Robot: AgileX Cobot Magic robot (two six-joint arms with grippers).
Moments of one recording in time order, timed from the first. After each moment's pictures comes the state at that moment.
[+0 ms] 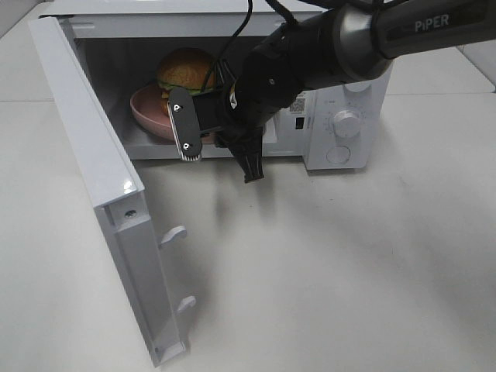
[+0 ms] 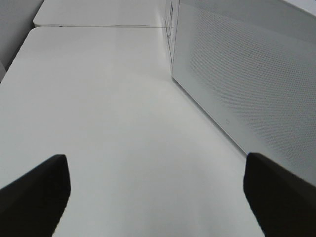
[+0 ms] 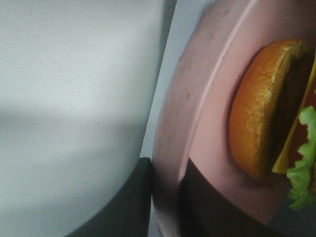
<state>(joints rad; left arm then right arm) 0.02 0.00 -0.50 -0.10 1.05 0.06 0.65 2.15 -1.52 -0.35 0.29 -1.03</state>
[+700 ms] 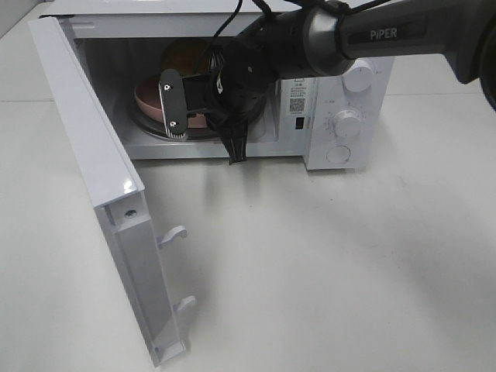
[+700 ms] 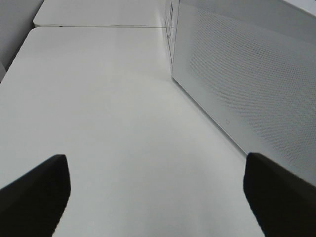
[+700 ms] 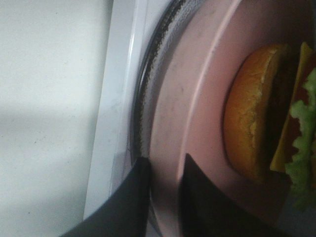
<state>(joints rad) 0.02 0.00 -0.50 -0.10 1.05 0.06 0.64 2.28 -1.75 -0.36 0.37 -0.97</state>
